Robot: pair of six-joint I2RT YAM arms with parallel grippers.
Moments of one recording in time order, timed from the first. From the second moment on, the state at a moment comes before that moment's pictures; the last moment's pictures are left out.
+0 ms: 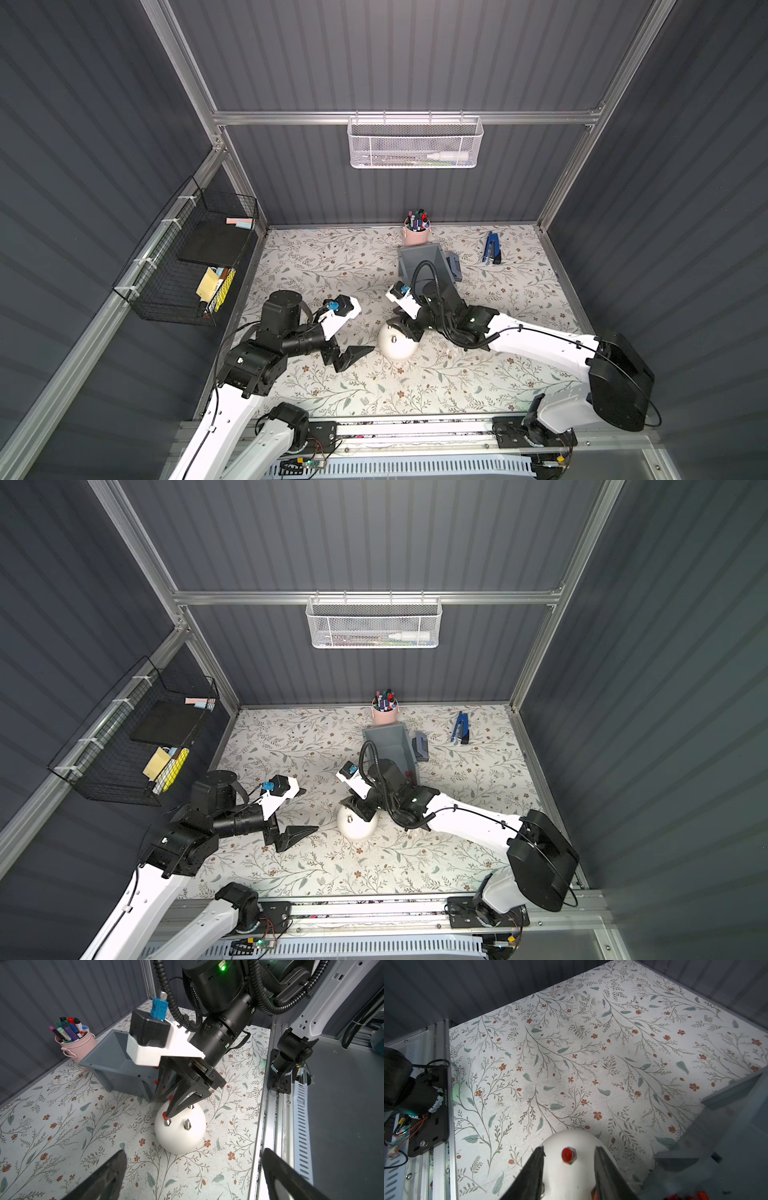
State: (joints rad) left arm -0.34 0.72 0.91 -0.79 0.73 0.42; right arm 0.93 1.46 0.94 -0.06 -0.24 -0.06
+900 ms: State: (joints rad) left arm -0.34 0.73 0.91 -0.79 0.73 0.42; right arm 0.90 1.48 0.96 -0.08 -0.23 -0.02
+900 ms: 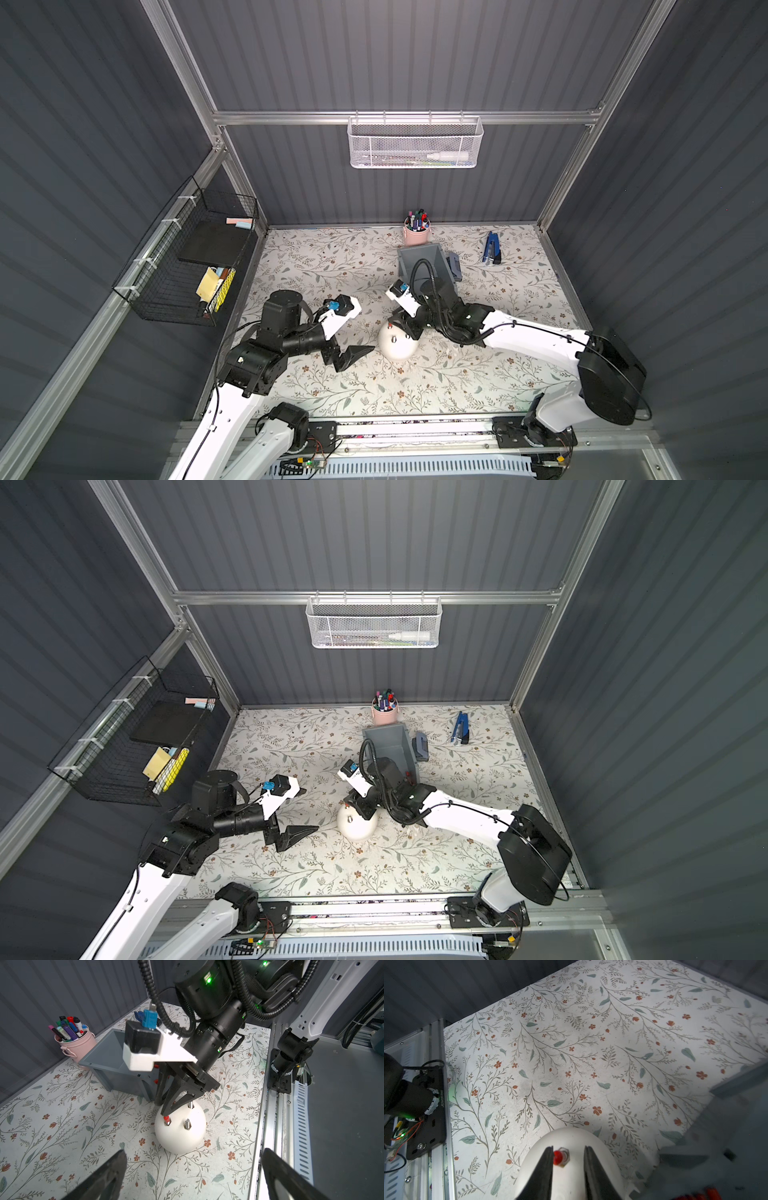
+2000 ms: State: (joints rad) left arm -0.34 1.09 1.10 -1.00 0.25 0.18; right arm 0.67 1.96 1.51 -0.82 0.35 0.36
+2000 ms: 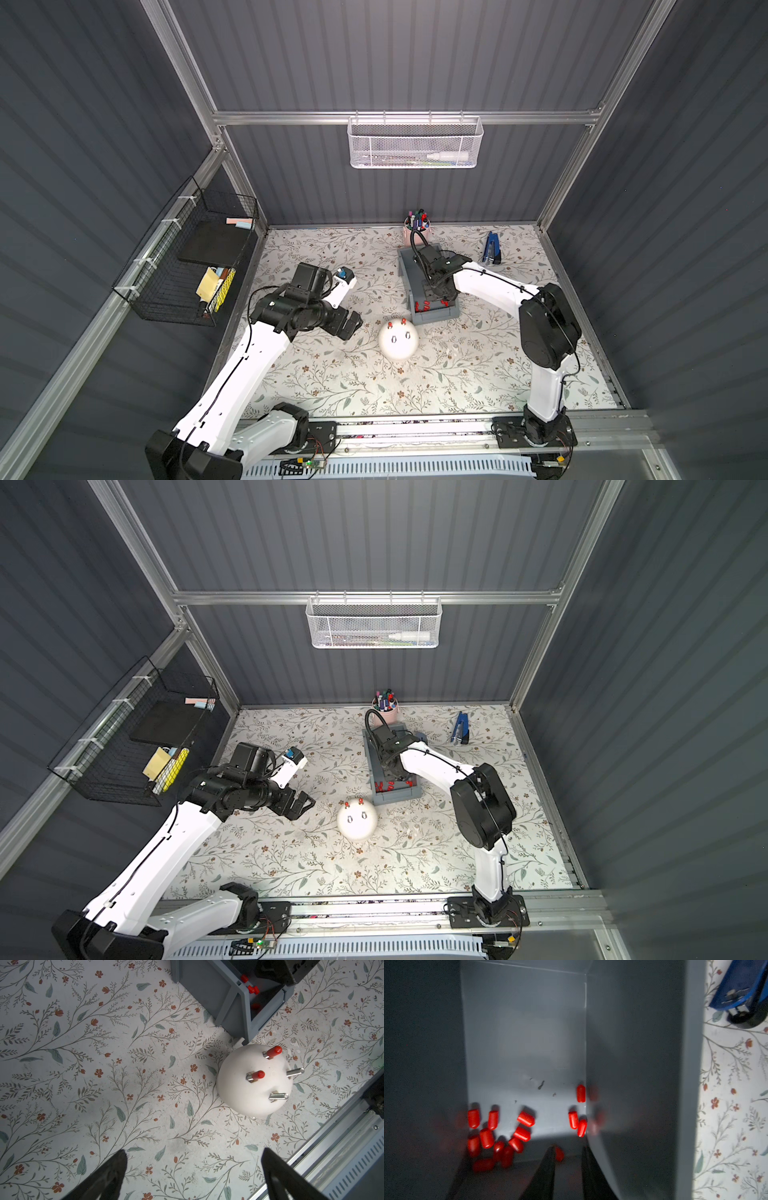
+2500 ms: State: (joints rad) left arm -0.34 1.08 1.10 -1.00 0.23 0.18; right arm 0.67 2.08 1.56 -0.81 0.48 0.32
